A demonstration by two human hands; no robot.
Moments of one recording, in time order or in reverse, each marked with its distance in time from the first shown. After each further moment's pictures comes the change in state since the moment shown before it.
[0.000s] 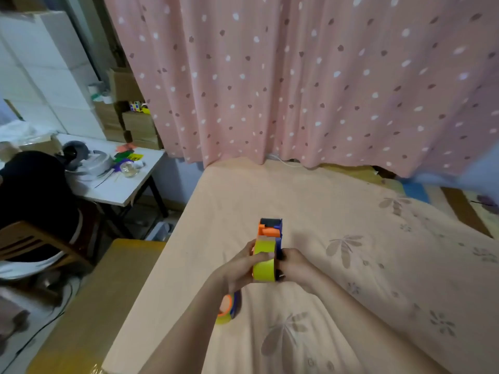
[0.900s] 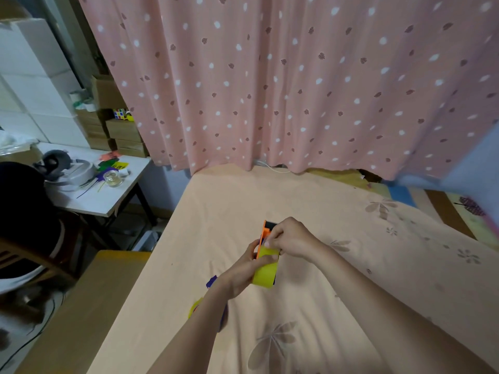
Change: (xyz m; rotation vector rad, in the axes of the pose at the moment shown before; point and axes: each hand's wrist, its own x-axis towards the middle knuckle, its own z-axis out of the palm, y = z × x) left_hand 0.035 0.006 0.035 0.157 0.040 0.028; right_hand 0.000 -0.072 -0.063 -0.522 0.148 -0.183
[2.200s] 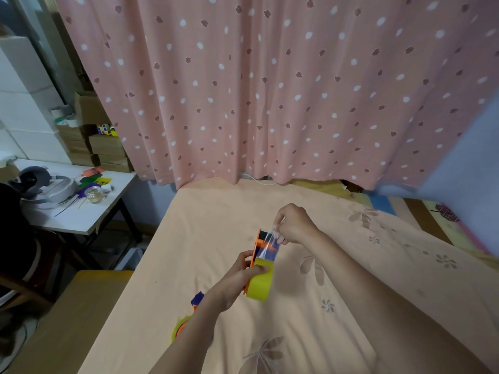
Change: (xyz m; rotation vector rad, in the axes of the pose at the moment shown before) left_hand 0.009 0.002 0.016 0.013 0.018 0.037; right_hand 0.010 -0.002 -0.055 0.036 0.213 0.079
